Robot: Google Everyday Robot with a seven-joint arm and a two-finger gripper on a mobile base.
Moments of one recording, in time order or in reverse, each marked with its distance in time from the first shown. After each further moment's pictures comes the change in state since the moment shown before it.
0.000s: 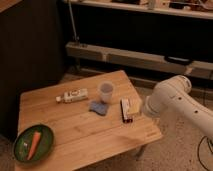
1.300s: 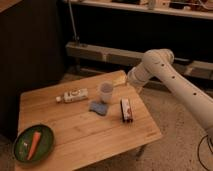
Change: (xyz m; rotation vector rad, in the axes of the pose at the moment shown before) arm 0.153 -0.112 0.005 0.181 0.090 -0.196
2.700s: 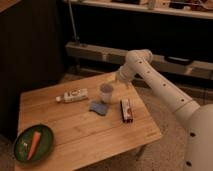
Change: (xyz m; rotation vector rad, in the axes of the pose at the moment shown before) arm 0.043 -0.007 0.097 -0.047 -0.055 -0.020
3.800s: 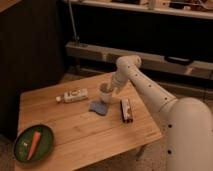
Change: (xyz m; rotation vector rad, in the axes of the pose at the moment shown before) arm -0.010 0.001 0.062 -0.051 -0.090 -0.007
